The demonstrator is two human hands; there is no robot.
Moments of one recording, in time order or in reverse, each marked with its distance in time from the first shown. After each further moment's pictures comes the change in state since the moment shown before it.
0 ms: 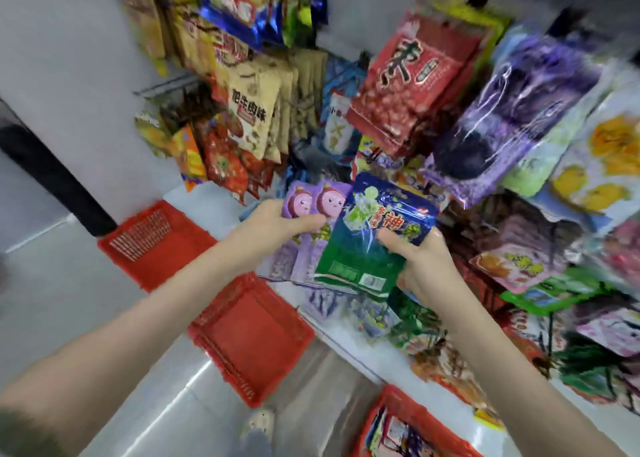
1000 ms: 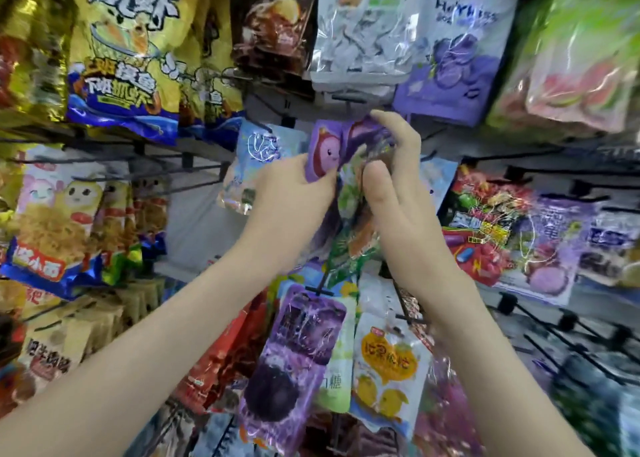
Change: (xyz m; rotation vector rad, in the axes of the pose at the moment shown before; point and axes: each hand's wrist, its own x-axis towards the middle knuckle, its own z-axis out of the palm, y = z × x) left_hand 0.060 0.340 0.157 -0.201 0.162 0.981; right_hand 0.017 -0.320 -0.100 -0.804 0.318 -1.213
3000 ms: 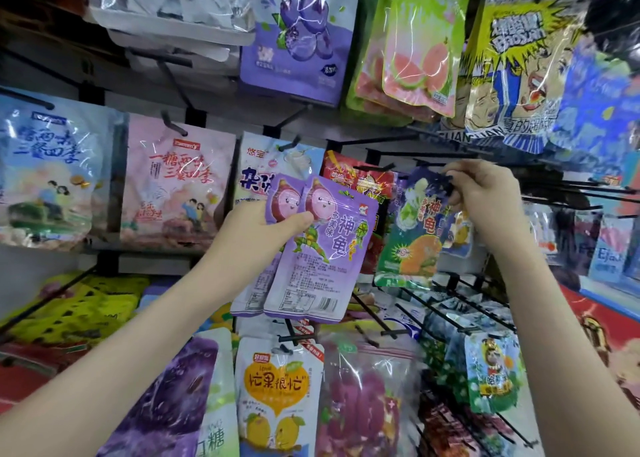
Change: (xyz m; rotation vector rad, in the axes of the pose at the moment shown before) left_hand 0.027 -0.077 0.108 -0.105 -0.532 -0.150; right_hand -0.024 0.117 -0.218 -0.621 0.388 0.610
